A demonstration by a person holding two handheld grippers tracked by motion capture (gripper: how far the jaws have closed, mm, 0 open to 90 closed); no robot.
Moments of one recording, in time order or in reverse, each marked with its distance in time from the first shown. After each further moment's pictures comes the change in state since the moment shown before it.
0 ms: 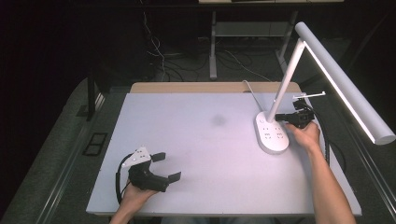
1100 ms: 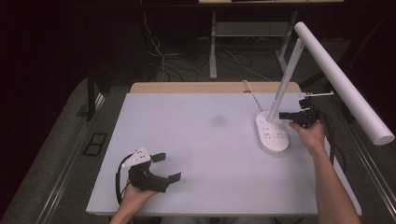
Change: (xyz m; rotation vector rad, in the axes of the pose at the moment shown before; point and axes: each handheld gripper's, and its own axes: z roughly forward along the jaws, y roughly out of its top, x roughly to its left) left arm -0.001 0.000 -0.001 -0.004 -0.005 -0.003; right arm 0.006 0.000 -0.025 -0.046 0.005 0.047
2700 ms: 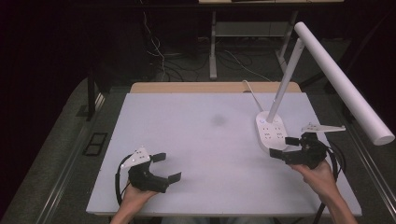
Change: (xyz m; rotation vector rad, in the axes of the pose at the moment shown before) left arm -0.002 0.001 -0.001 -0.014 -0.005 -0.002; right arm 0.108 -0.087 -0.072 -0.071 0.165 -0.150
